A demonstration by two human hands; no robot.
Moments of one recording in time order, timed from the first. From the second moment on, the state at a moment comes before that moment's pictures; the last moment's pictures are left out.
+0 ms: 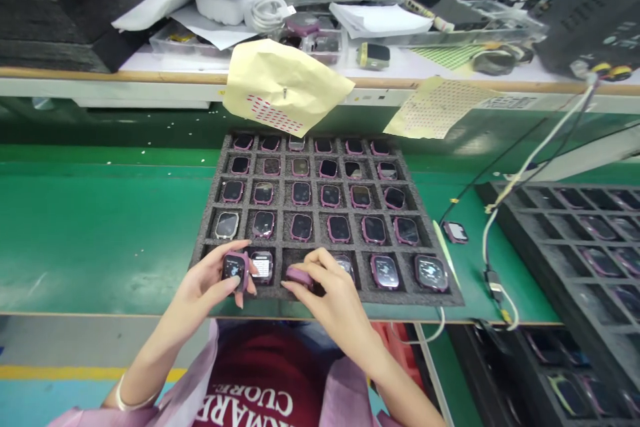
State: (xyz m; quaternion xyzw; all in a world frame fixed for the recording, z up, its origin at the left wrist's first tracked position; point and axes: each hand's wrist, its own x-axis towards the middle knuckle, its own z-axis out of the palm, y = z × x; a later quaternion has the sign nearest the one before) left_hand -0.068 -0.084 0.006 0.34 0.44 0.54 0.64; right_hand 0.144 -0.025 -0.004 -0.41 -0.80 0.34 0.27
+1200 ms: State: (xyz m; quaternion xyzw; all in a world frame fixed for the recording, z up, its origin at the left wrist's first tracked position) left_hand -0.041 -0.082 0.012 0.42 0.56 0.48 0.52; right_hand 0.141 -0.008 0.003 -0.24 -0.44 0.80 0.33
